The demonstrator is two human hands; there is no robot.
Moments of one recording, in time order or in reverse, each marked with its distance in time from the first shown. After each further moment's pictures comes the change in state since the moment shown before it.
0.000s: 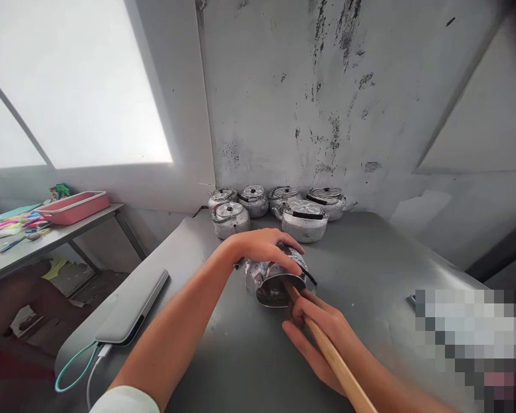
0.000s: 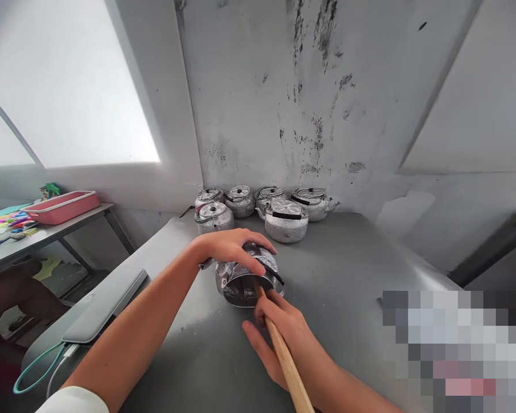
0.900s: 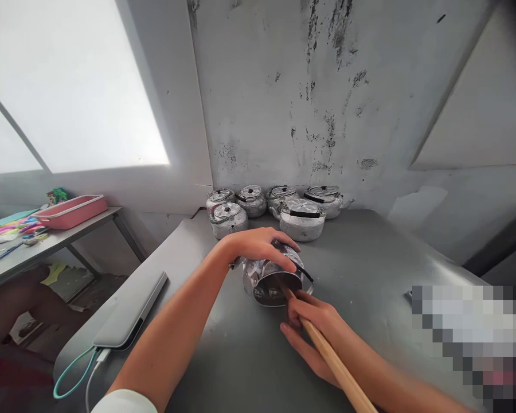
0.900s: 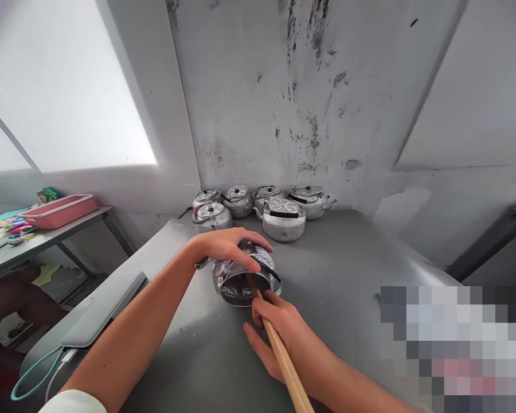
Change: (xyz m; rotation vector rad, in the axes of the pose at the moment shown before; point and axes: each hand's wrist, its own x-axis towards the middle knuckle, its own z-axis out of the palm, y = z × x) left_hand -0.002 -0.001 -0.002 -0.052 -0.005 0.009; right_hand 0.002 0.000 -0.004 0.008 -0.053 0.015
